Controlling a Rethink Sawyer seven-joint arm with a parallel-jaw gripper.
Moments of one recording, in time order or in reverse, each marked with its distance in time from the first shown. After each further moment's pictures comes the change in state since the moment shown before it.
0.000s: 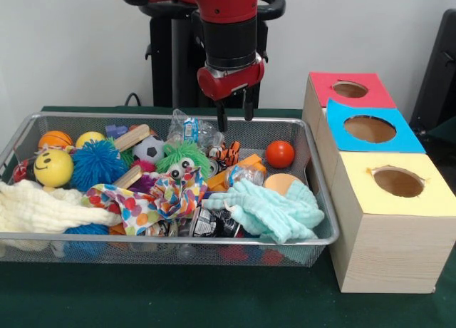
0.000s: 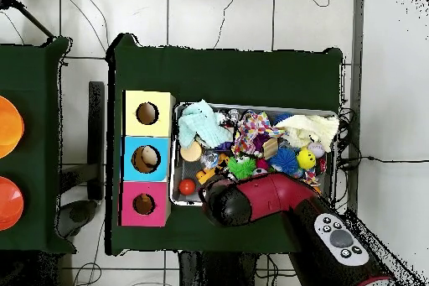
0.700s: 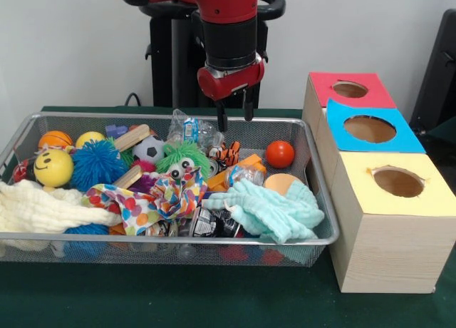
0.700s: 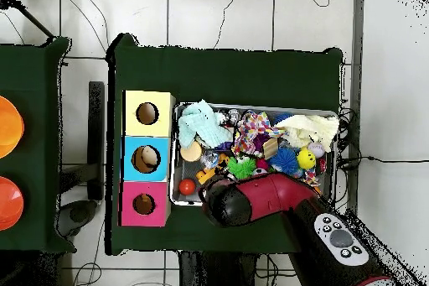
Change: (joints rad) arm 0.000 0.000 0.000 0.000 0.000 0.000 0.000
